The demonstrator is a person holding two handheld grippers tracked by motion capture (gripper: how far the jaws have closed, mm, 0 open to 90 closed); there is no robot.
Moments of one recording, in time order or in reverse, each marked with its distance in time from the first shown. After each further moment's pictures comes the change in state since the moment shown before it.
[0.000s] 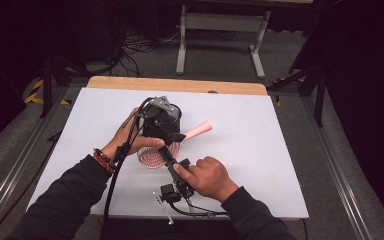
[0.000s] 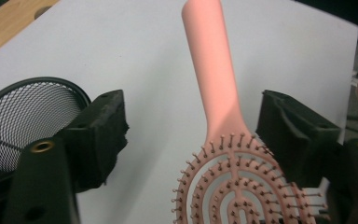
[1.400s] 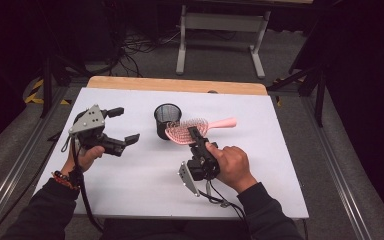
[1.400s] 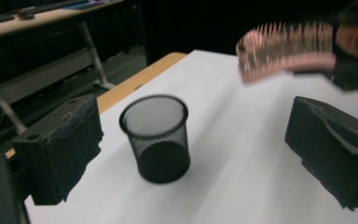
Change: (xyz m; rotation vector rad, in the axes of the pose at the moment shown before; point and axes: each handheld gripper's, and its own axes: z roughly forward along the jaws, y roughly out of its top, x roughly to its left) left arm 0.012 -0.120 -0.076 -0.445 0.227 0.085; right arm -0.024 -0.069 0.000 0.152 -0.037 0.331
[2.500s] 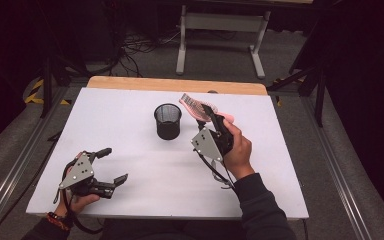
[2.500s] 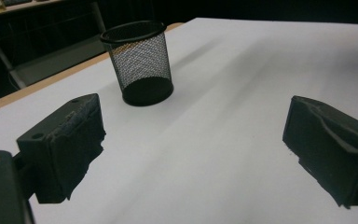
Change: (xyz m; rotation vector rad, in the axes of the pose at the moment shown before) left arm -0.051 -0.093 -0.034 -0.015 0.058 -0.014; right arm -0.045 -0.026 0.029 0.018 -0.021 0.453
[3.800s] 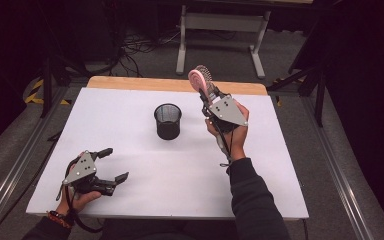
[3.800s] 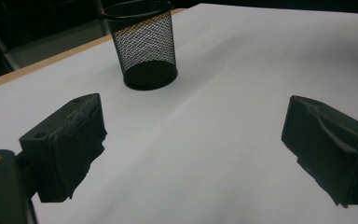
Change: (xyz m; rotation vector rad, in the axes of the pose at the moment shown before) left arm 0.008 -0.007 0.008 0.027 -0.012 -0.030; right arm -0.042 -0.014 0.041 -0.071 0.025 0.499
